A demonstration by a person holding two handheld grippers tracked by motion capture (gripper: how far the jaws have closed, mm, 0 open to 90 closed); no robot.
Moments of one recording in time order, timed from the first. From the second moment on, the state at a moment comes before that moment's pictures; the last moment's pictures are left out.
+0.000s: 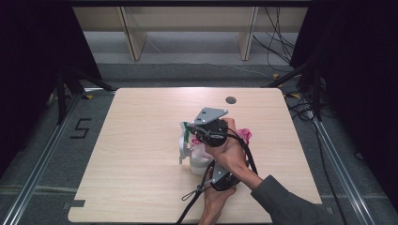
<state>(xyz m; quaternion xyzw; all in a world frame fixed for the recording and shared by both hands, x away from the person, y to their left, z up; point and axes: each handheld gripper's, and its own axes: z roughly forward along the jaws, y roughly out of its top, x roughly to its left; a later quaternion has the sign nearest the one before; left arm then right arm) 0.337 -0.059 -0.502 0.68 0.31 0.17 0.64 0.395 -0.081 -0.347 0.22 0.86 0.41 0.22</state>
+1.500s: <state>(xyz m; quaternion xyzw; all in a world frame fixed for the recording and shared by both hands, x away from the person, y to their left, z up) 0.337 -0.066 -0.502 0.63 0.34 0.14 0.68 0.394 -0.076 -0.348 0.20 0.86 0.41 0.22</state>
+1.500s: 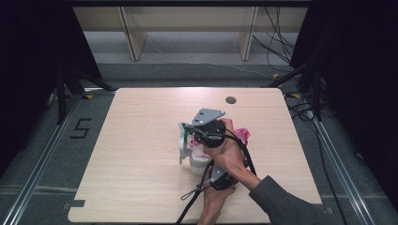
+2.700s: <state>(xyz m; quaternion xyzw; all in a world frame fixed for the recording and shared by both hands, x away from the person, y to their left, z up) 0.339 -0.058 -0.502 0.69 0.30 0.16 0.64 0.394 -0.078 -0.347 0.21 0.86 0.41 0.22</state>
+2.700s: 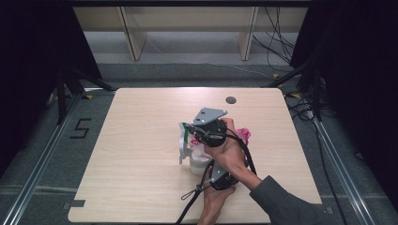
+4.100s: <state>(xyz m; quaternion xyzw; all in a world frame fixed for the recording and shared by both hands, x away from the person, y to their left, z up) 0.336 -0.069 -0.501 0.63 0.34 0.14 0.68 0.392 -0.076 -0.349 0.21 0.86 0.40 0.22</state>
